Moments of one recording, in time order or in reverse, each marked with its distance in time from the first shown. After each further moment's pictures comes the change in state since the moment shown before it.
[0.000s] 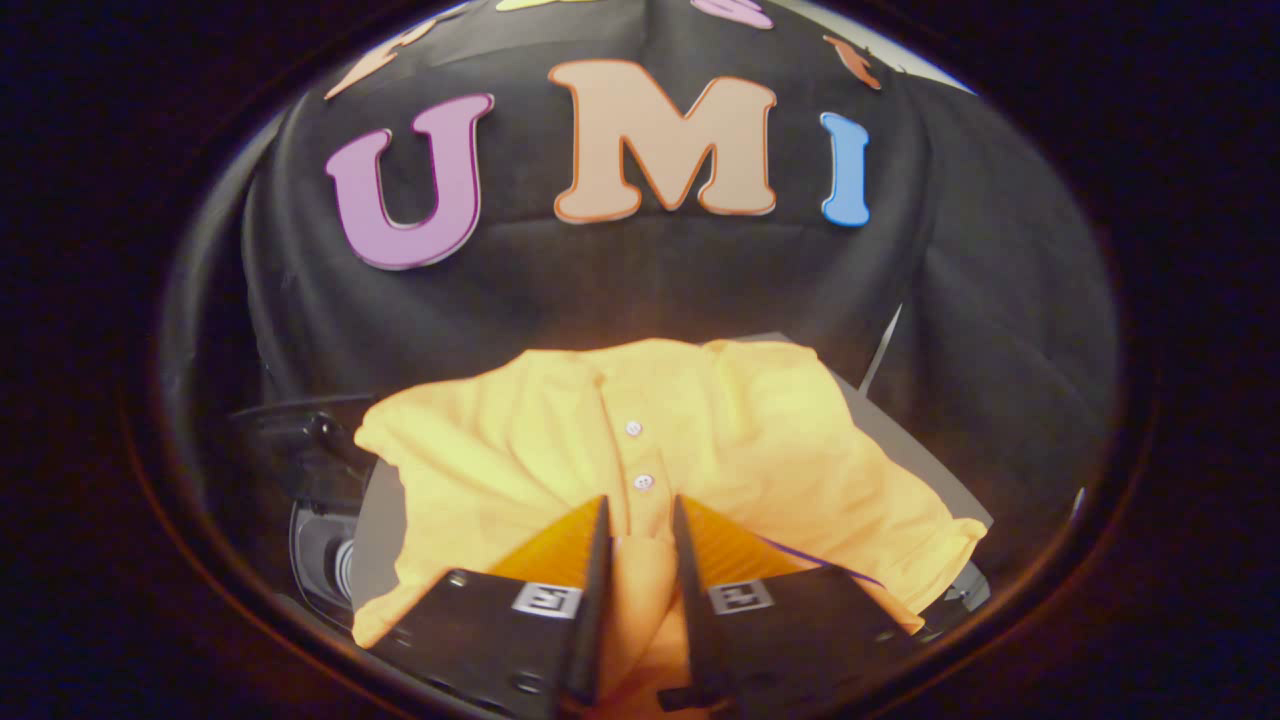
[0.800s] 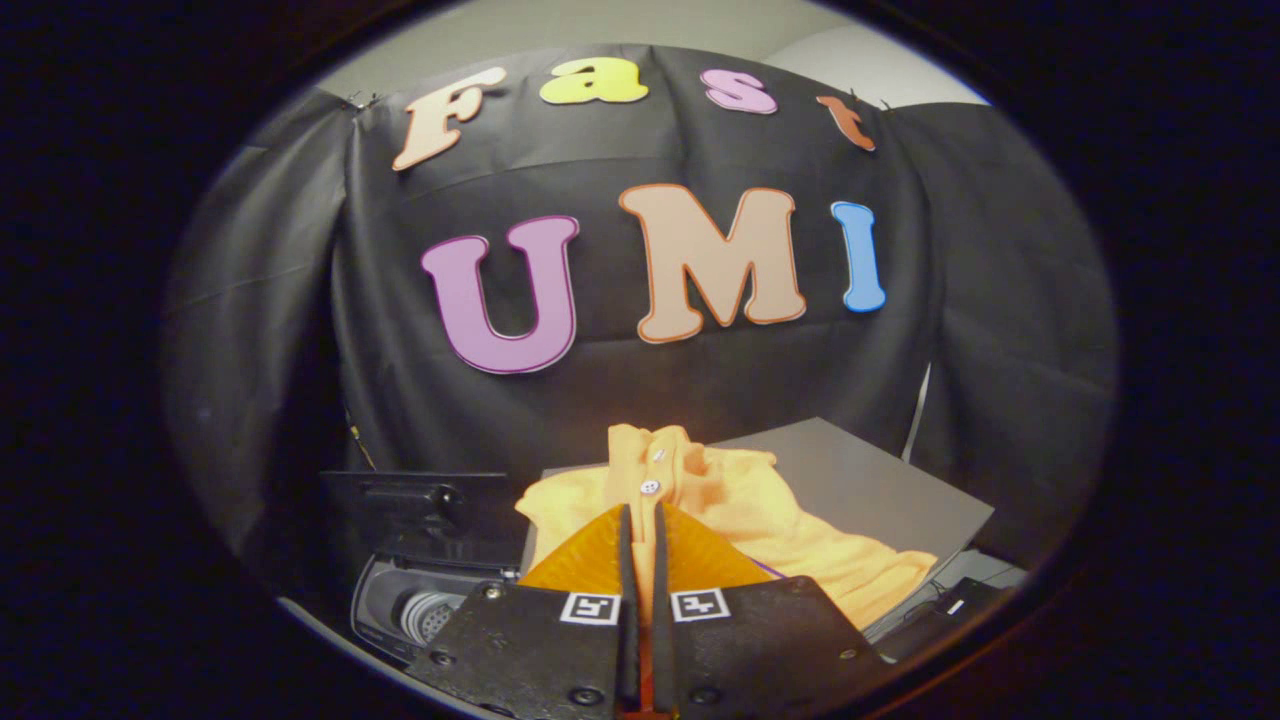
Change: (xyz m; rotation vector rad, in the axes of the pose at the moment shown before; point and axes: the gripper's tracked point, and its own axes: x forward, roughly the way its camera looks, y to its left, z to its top) arm -0.113 0.061 0.063 0.004 -0.334 0.187
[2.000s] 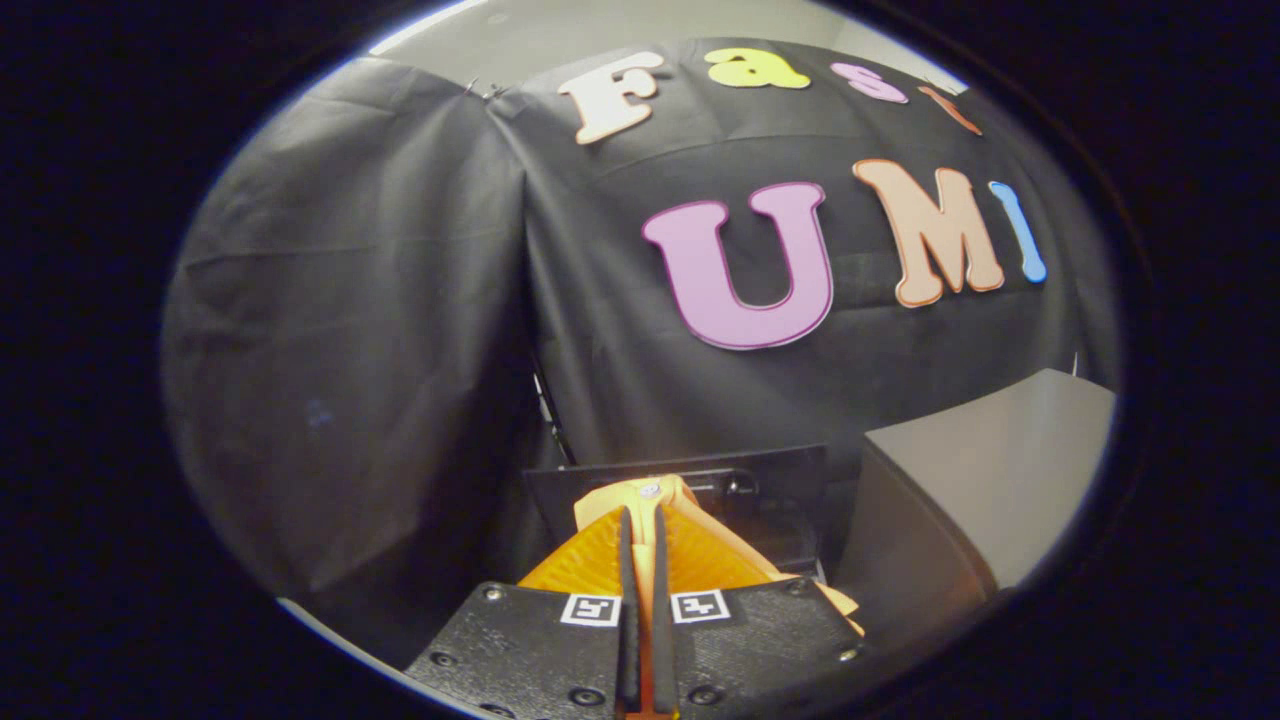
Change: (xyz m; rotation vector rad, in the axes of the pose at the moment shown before) arm 0.009 0.291 -0.091 0.030 0.004 0.406
